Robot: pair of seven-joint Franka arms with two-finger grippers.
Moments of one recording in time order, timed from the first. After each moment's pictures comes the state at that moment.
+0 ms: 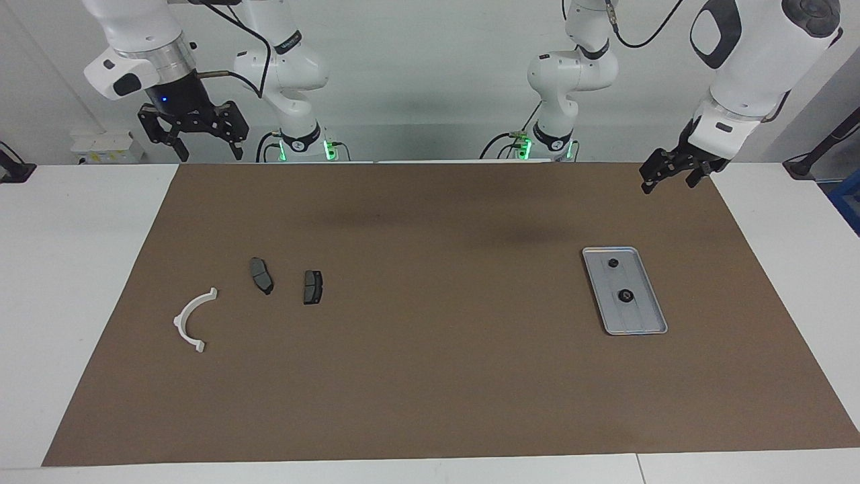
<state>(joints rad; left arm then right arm) -0.01 -0.02 -0.02 -1.65 0.01 1.56 -0.10 0.00 -0.13 0.01 -1.65 0.01 1.53 0.00</state>
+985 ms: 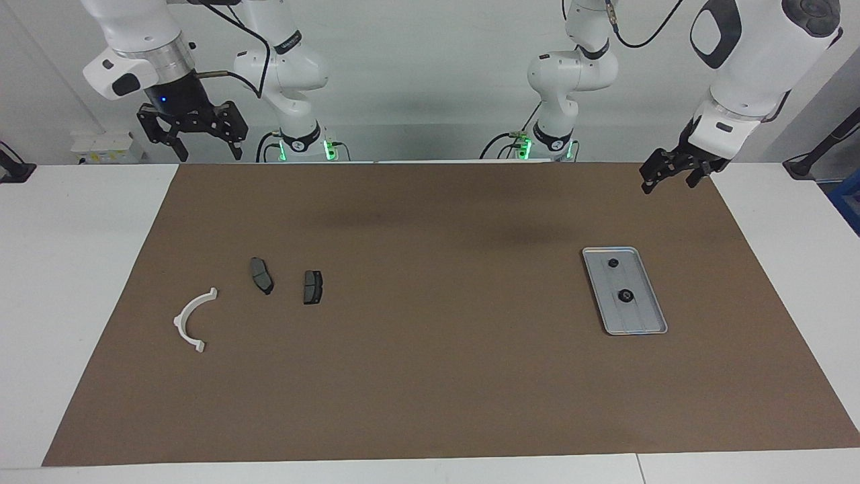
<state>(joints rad) -0.01 -0.02 -0.02 -1.65 0.01 1.56 -0.10 -0.01 -0.13 0.01 -1.65 0.01 1.53 0.00</state>
